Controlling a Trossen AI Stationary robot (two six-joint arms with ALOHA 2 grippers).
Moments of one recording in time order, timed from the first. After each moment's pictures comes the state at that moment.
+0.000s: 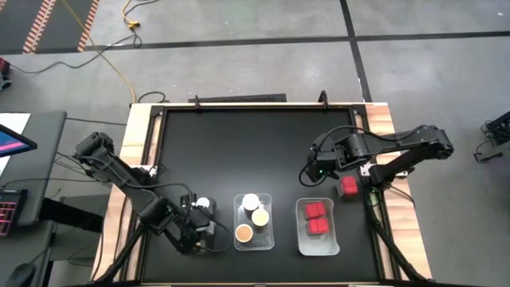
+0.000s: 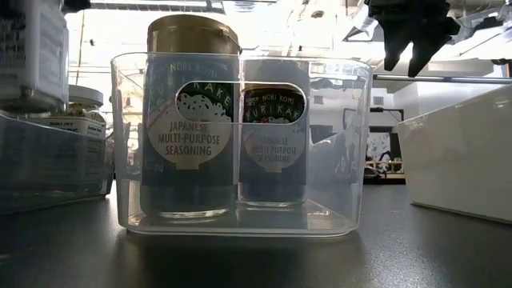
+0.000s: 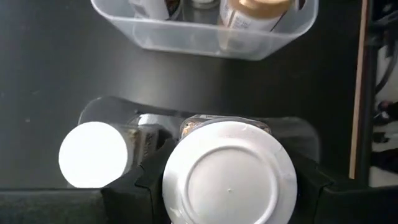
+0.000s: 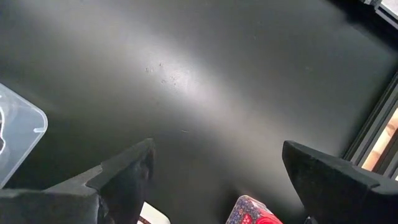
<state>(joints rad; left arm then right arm) -0.72 1.46 1.23 -0.93 -0.34 -0.81 0.15 1.33 1.30 -1.38 0.42 1.03</state>
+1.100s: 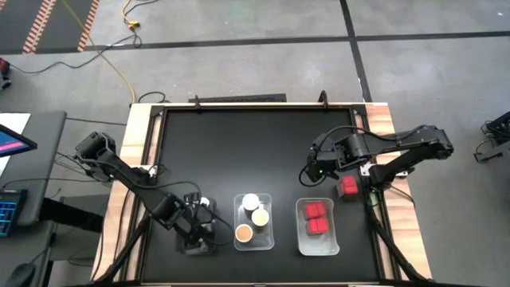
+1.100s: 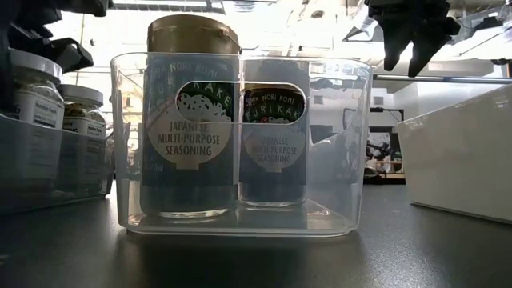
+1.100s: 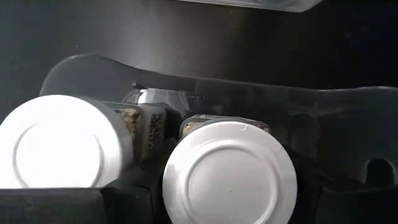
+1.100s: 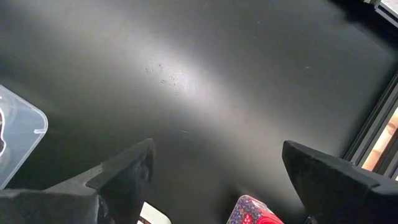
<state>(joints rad) -0.65 1.46 1.00 -0.74 -0.24 -0.74 0.15 1.33 1.30 -1.38 0.42 1.04</state>
